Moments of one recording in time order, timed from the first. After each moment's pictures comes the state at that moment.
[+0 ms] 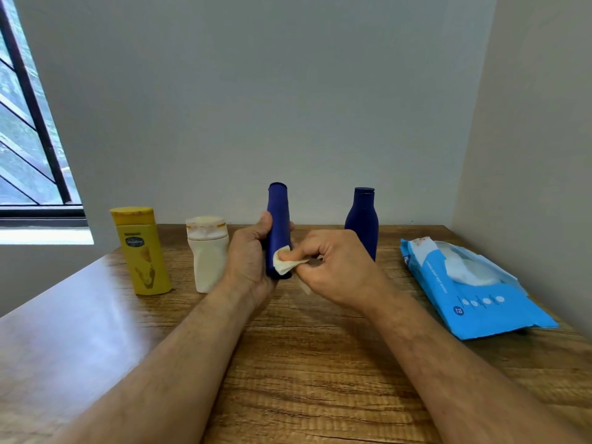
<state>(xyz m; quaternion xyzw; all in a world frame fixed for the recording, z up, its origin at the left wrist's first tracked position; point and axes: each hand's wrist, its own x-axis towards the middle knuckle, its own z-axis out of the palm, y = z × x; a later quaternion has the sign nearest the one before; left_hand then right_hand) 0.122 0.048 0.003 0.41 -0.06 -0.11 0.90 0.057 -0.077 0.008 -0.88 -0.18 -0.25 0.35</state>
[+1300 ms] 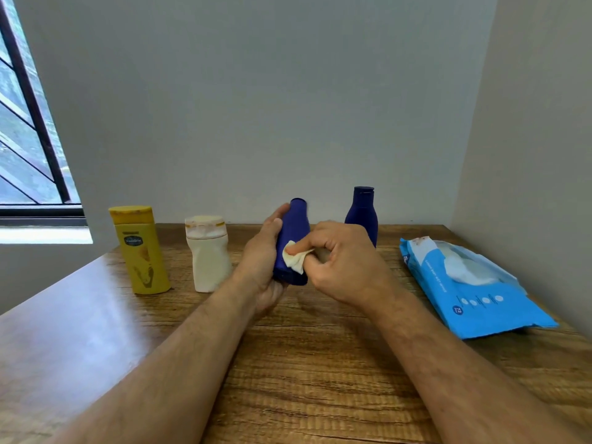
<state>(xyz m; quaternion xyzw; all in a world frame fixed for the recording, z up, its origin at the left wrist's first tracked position) 0.116 0.042 0.000 0.43 -0.10 -0.15 0.88 0.053 -0.082 0.010 -0.88 -0.17 -0.32 0.30</state>
